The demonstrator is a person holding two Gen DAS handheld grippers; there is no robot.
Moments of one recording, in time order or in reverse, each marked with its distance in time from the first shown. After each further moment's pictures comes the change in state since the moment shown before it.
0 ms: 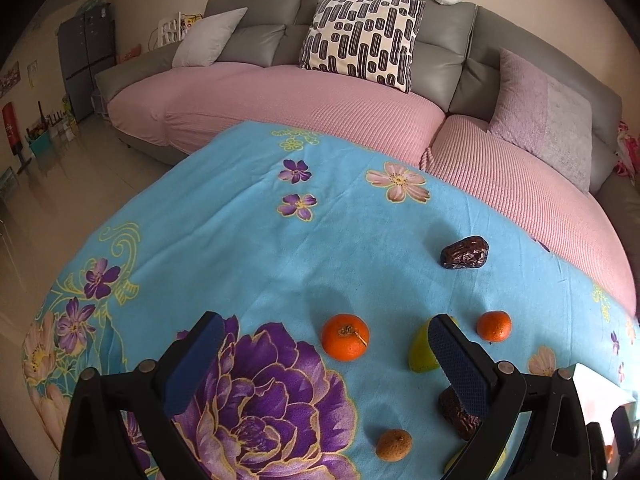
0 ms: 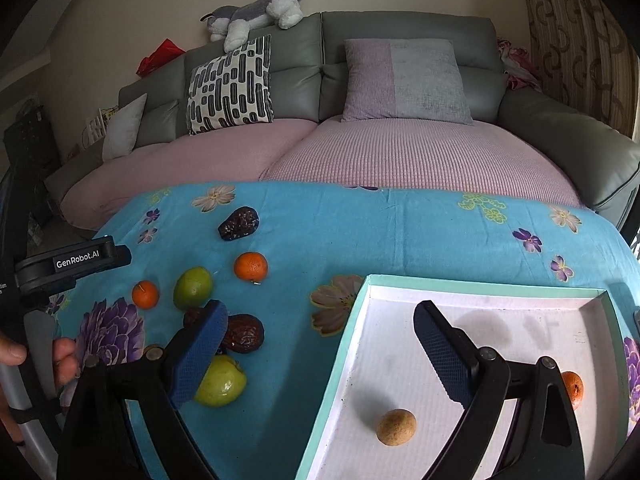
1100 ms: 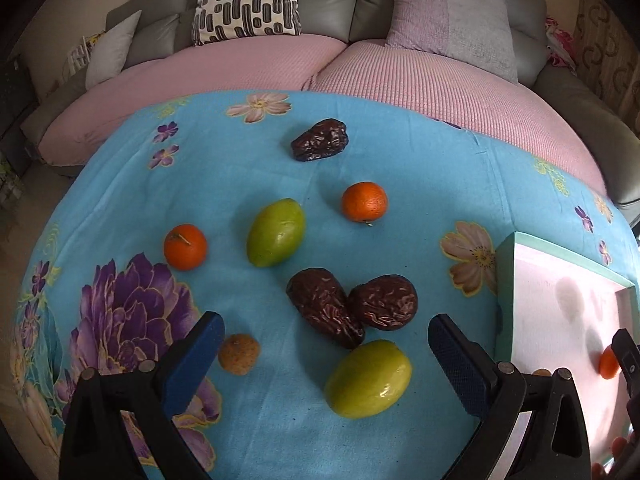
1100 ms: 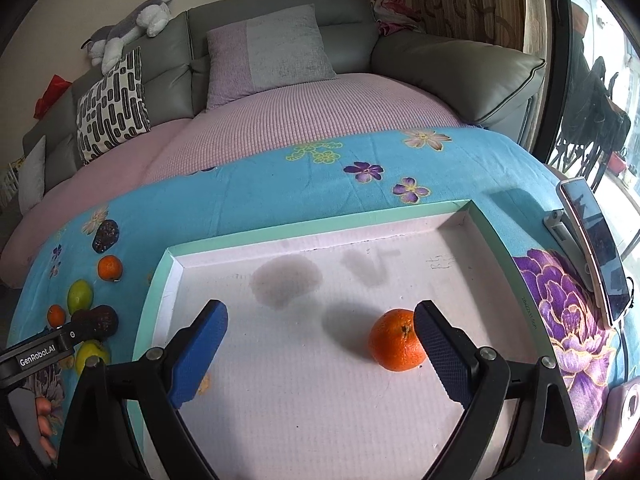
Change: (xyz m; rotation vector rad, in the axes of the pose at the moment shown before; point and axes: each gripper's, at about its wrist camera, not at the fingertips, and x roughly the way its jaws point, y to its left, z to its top) left arm -0.004 -0.103 -0.067 0.278 0.157 -0.077; right arm -0.037 -0.128 -0.033 0.272 0.080 -0.267
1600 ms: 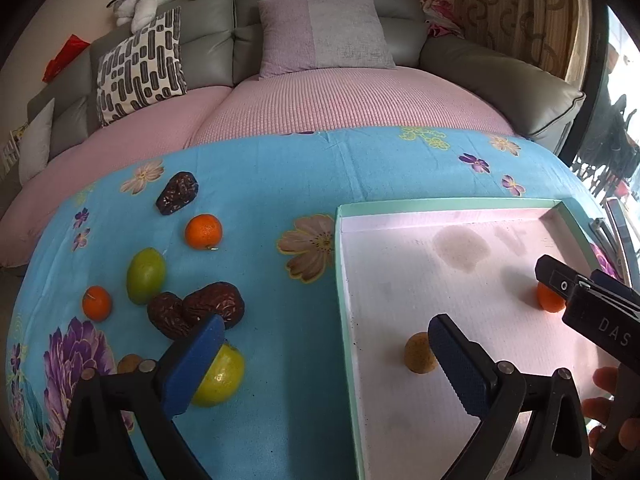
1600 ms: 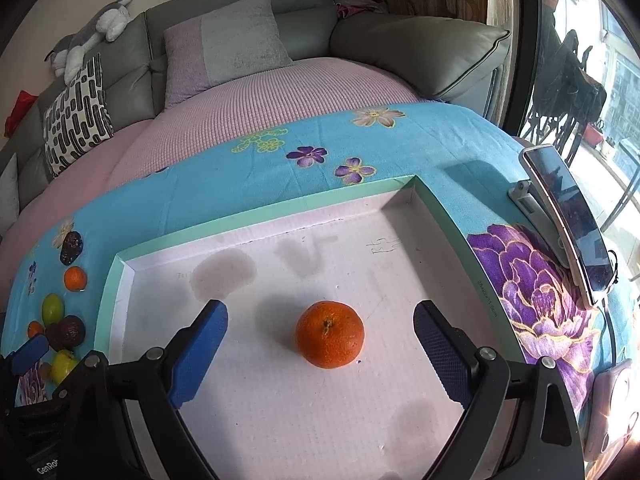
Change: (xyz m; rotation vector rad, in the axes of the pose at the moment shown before) left arm -0.032 -0.091 -0.029 0.294 -0.123 -0.192; right arm 0.008 -0.040 -0.001 0.089 0.057 -0.091
